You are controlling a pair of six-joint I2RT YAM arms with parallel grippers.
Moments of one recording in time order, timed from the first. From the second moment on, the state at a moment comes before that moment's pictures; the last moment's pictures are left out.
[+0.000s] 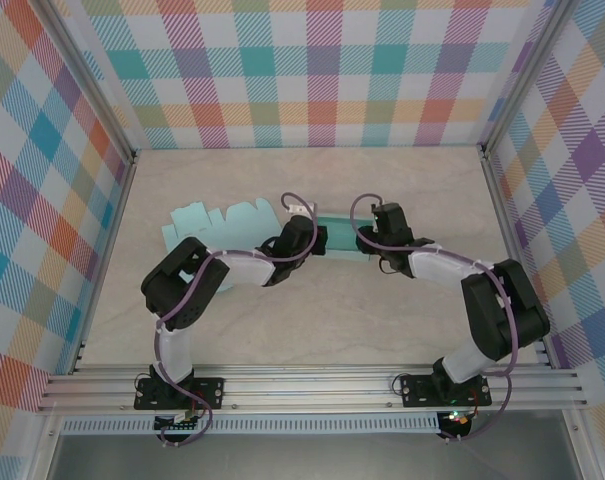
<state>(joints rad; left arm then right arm) -0.75 1.93 1.00 0.42 -0.21 -0.50 0.44 1.55 0.79 -0.01 0.04 0.43</state>
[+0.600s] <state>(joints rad) -0.78 1.80 0.87 0.41 -0.16 -0.47 0.45 1.21 0.73 -0.19 0.04 0.45</state>
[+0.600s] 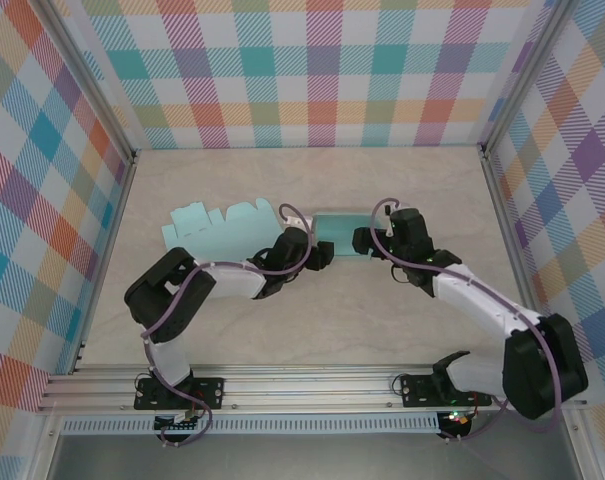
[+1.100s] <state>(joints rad) -0.76 1.54 1.19 -0.11 -0.16 -0.44 0.37 1.19 1.18 -0.64 0.01 0.49</state>
